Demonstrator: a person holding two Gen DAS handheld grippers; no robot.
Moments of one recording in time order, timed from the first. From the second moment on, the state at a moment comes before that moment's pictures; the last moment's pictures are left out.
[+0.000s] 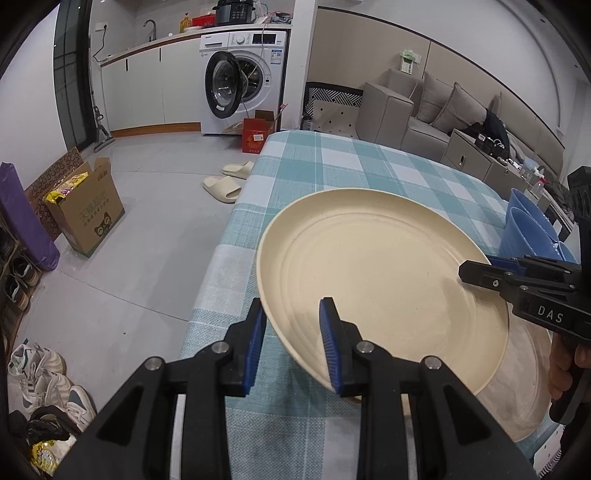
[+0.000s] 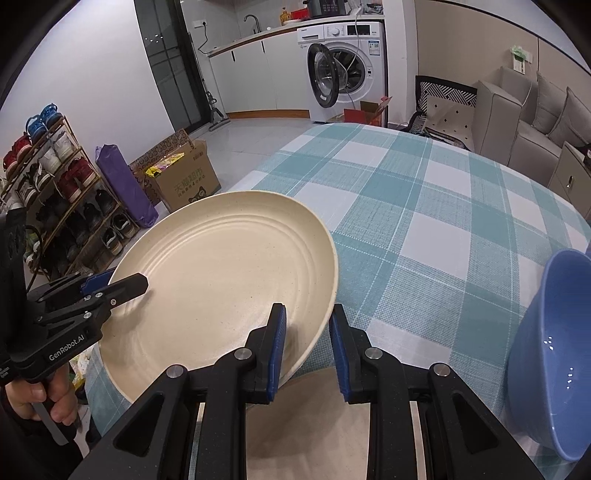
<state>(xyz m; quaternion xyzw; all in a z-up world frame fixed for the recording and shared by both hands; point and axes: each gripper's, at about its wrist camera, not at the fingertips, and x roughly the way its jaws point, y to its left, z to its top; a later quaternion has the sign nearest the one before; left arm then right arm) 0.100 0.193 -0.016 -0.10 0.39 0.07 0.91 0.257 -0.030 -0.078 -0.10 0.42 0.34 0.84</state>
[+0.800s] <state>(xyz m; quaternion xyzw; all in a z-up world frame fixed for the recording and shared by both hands) 0.087 0.128 0.017 -0.06 0.36 0.01 0.93 0.225 -0.104 -0.045 -0.10 0.41 0.30 0.86</state>
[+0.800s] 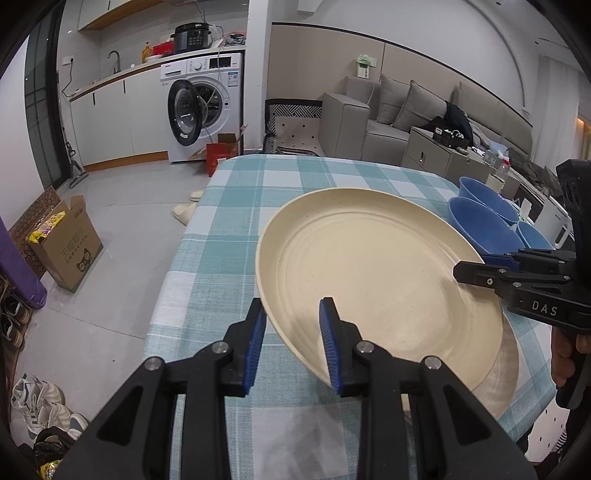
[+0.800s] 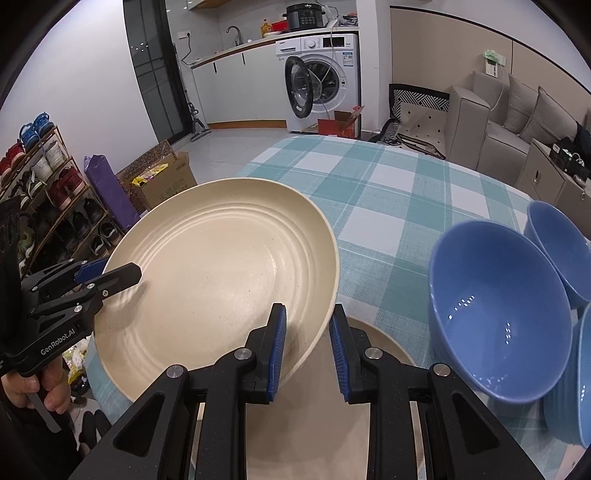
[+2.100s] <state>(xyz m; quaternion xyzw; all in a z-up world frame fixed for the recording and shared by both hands) 0.081 0.055 -0.002 0.03 0.39 -0.04 0.92 0.174 -0.187 -0.060 -0.07 0.41 0.25 0.87</state>
